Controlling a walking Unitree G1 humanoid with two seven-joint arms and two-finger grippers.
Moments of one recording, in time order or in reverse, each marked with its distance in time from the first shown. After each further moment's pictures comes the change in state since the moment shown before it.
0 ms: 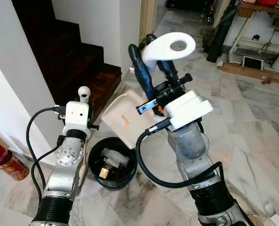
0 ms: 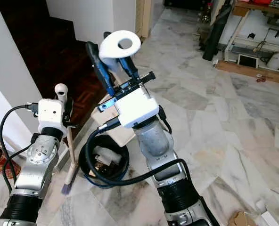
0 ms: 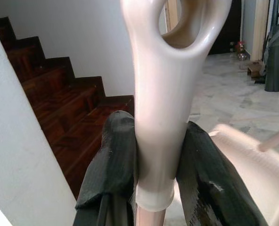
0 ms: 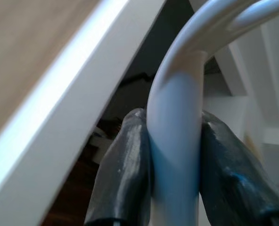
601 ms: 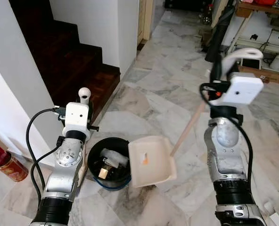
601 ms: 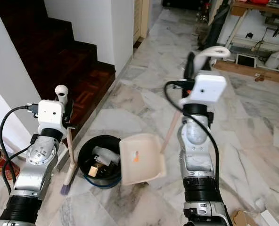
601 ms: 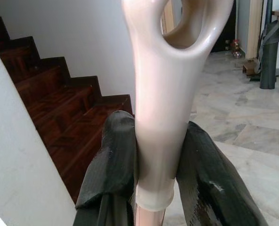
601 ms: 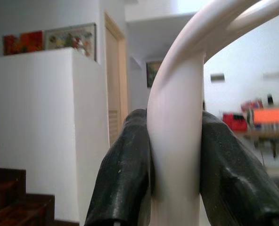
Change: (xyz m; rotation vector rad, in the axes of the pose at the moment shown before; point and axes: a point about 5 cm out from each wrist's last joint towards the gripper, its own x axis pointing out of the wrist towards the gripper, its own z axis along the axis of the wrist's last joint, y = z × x) left arm -0.002 0.000 -0.002 0.000 0.007 -0.010; right arm -0.075 -0.097 -0.069 0.024 0.526 -0.615
